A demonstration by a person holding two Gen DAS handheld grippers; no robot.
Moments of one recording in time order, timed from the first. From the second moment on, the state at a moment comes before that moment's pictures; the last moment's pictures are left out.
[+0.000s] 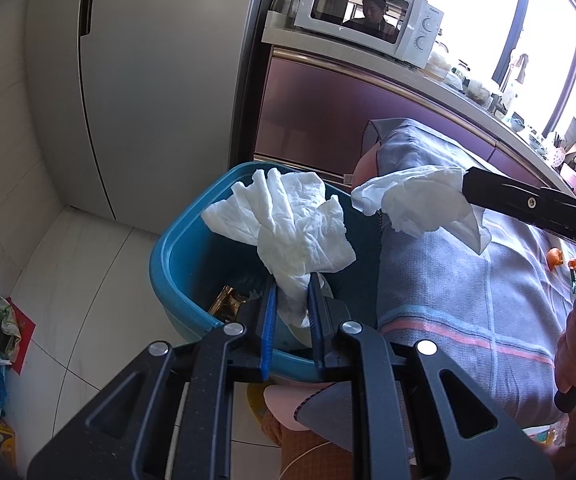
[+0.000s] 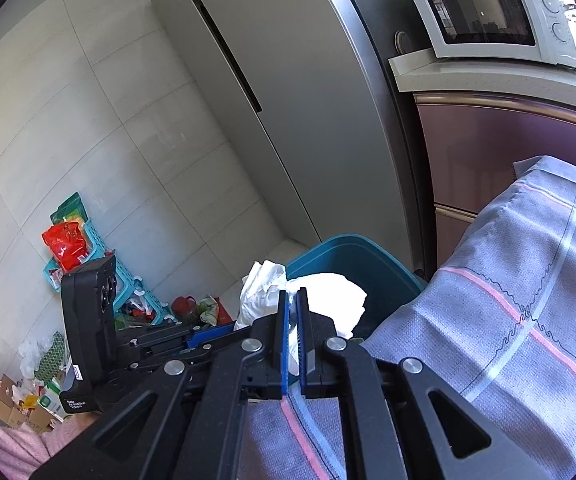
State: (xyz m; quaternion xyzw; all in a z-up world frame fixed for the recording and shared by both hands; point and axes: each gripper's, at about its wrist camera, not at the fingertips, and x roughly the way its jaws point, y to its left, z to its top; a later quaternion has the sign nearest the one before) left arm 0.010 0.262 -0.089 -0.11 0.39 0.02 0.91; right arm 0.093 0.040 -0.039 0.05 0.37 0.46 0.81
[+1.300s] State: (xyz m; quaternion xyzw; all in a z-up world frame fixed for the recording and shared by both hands) left arm 0.043 0.270 -0.117 -0.15 0.40 0.03 0.90; right arm 0.113 0.052 -0.067 0.07 0.41 0.43 0.80
